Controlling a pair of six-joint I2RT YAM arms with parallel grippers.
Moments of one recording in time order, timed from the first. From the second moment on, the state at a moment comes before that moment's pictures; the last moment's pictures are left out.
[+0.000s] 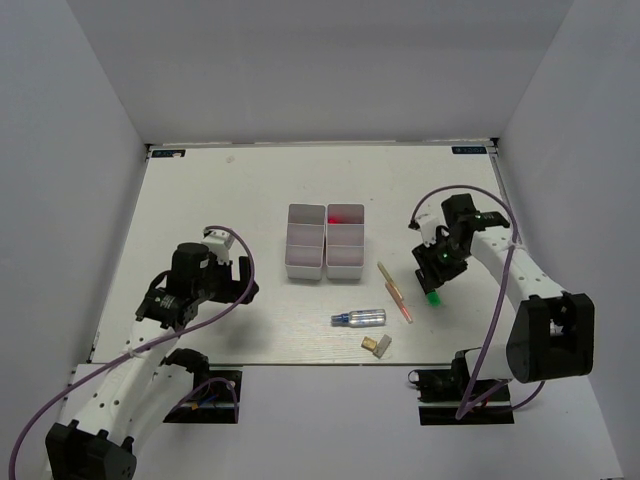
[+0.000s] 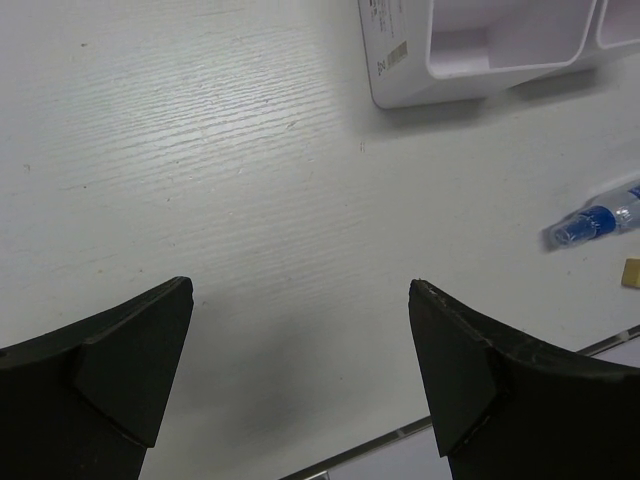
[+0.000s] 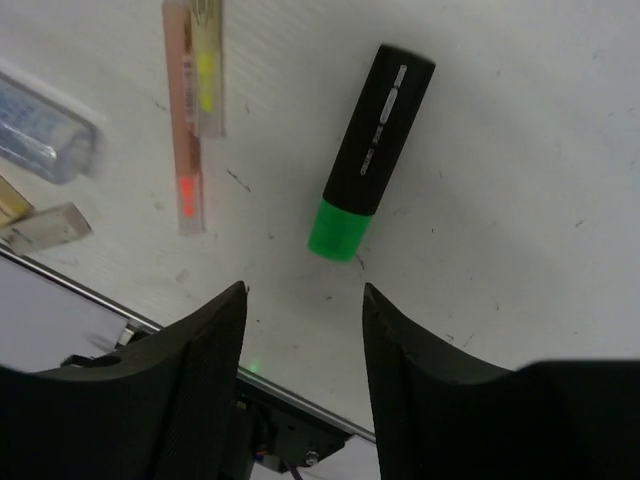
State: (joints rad) left arm -0.28 0.72 0.58 -0.60 0.16 -0.18; right arm 0.17 1.36 1.00 -0.98 -0.25 -0.44
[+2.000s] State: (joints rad) left arm -0.28 0.70 0.58 -0.58 0.19 -0.18; right arm 0.29 1.75 1.05 -0.80 0.01 -0.27
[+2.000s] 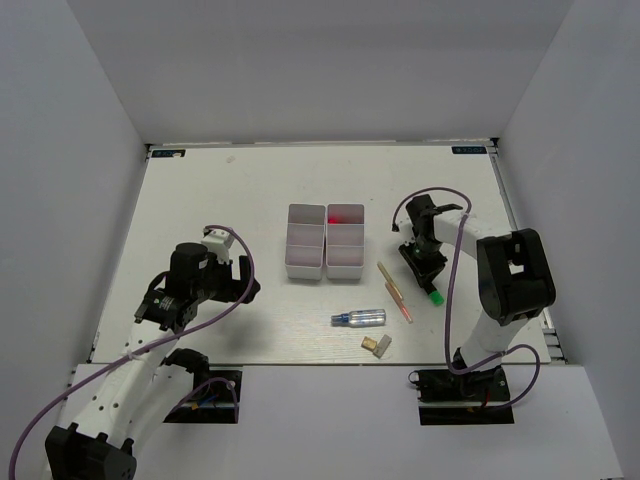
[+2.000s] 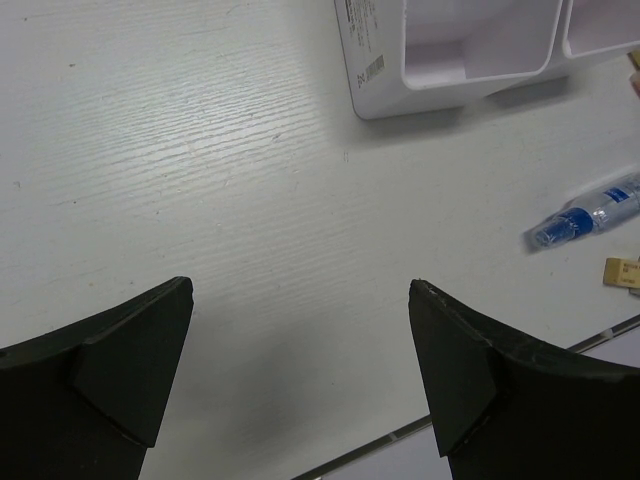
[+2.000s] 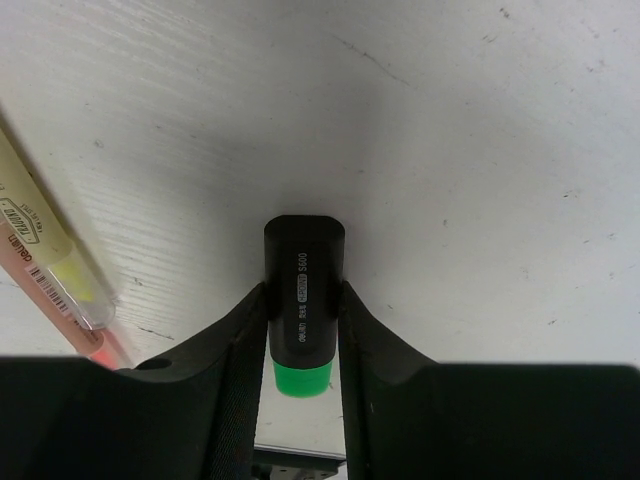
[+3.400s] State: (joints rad) left arm -0.28 0.75 0.58 -0.58 0.17 -0.17; right arm 0.45 1.85 1.69 -0.51 -0.88 -0.29
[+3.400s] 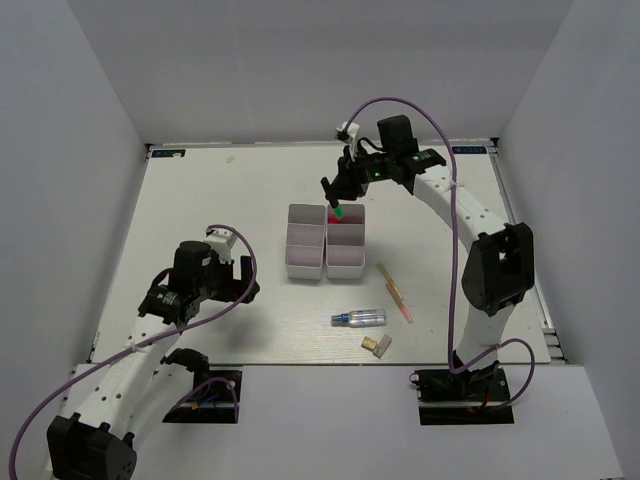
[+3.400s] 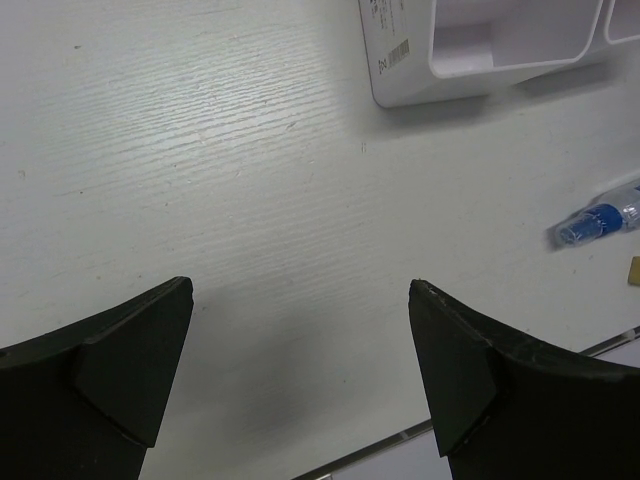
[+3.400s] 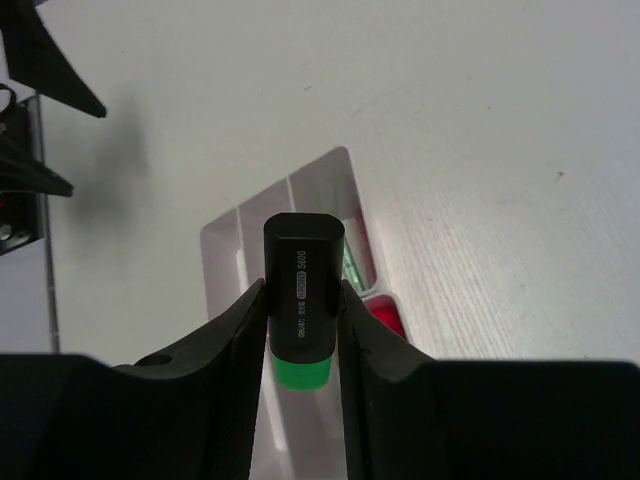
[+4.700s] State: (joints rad) left arm -0.28 0.75 0.58 -0.58 0.17 -0.17; right arm 0.49 1.80 1.41 -0.31 -0.63 -0.43
